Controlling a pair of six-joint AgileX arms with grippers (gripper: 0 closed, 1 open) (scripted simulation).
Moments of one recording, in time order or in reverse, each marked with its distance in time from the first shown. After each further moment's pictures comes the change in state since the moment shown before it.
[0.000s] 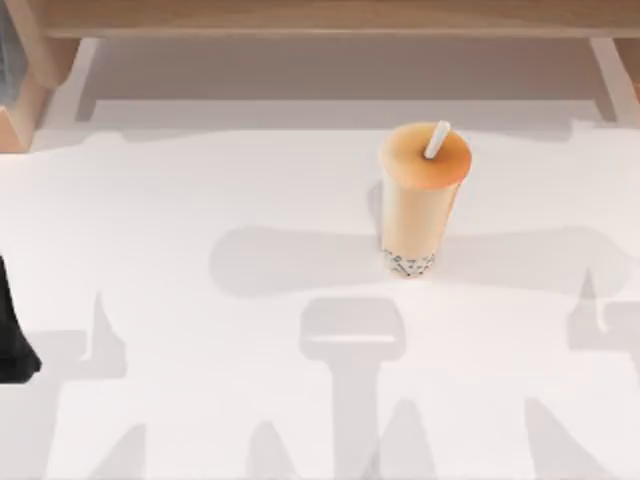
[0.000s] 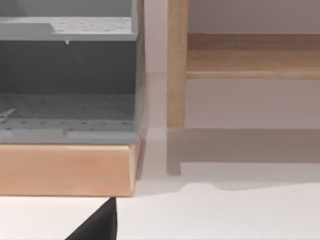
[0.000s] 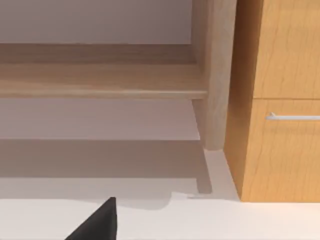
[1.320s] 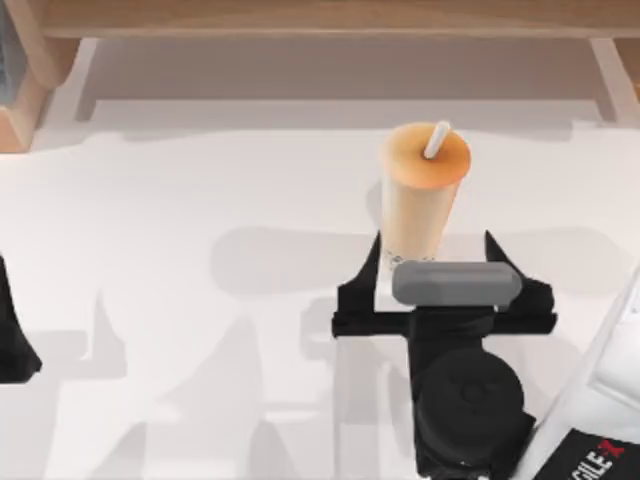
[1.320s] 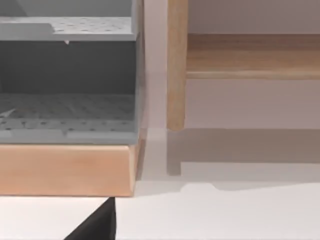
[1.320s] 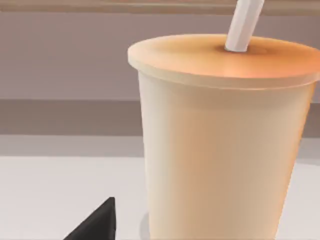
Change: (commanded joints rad) left arm 0.000 0.000 0.000 0.000 0.000 0.000; right arm 0.834 1.761 0.456 1.291 0.868 0.009
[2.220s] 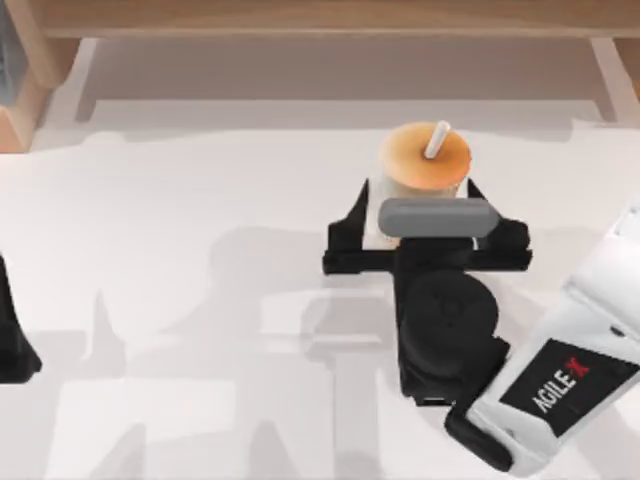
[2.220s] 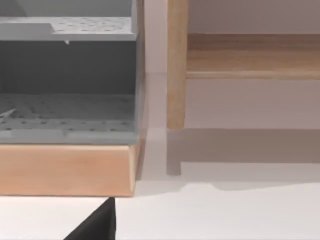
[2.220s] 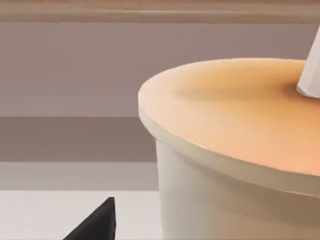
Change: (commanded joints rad) left arm 0.000 0.000 0.000 0.000 0.000 0.000; right arm -0.159 0.090 0.182 -0.084 -0.158 -0.006
